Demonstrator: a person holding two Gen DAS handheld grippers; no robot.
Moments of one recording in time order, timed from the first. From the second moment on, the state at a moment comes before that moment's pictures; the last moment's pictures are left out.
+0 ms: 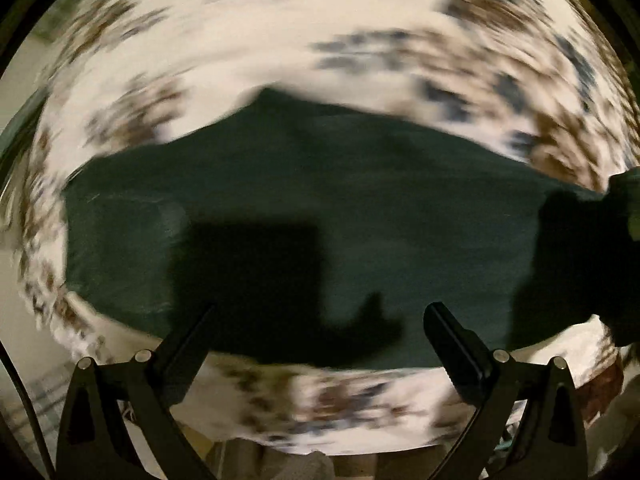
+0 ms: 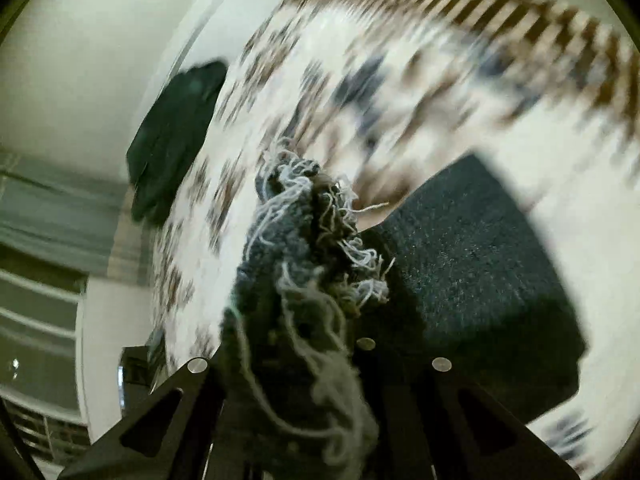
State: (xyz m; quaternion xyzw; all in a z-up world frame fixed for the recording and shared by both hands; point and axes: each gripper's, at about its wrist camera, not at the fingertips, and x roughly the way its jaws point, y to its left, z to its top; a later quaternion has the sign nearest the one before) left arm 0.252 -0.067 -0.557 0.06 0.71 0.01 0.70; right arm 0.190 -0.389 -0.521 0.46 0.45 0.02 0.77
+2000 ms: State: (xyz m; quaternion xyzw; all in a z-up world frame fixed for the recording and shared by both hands) left arm 0.150 0.220 -0.614 -0.48 0.49 0.28 0.67; right arm 0.245 -0.194 -0.541 0.07 0.70 -0.01 0.71
